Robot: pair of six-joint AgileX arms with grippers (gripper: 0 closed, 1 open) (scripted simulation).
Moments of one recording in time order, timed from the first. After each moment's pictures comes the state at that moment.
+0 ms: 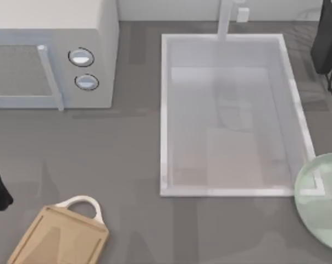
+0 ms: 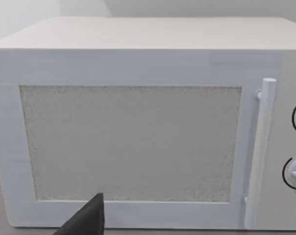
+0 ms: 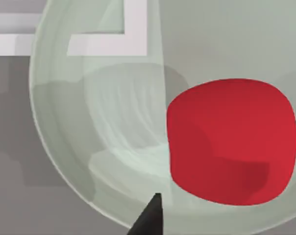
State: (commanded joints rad) left arm 0.00 0.00 0.00 0.00 0.00 0.00; right arm 0.10 1.54 1.16 -1.19 0.00 0.11
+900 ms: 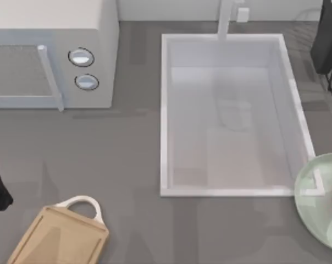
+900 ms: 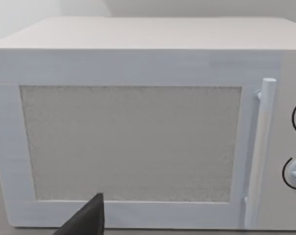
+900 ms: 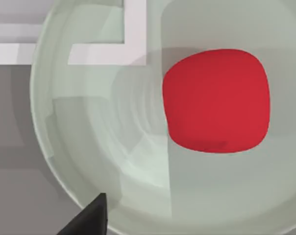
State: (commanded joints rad) left arm 0.00 0.00 0.00 0.00 0.00 0.00; right arm 0.09 1.49 1.11 -1.14 0.00 0.10
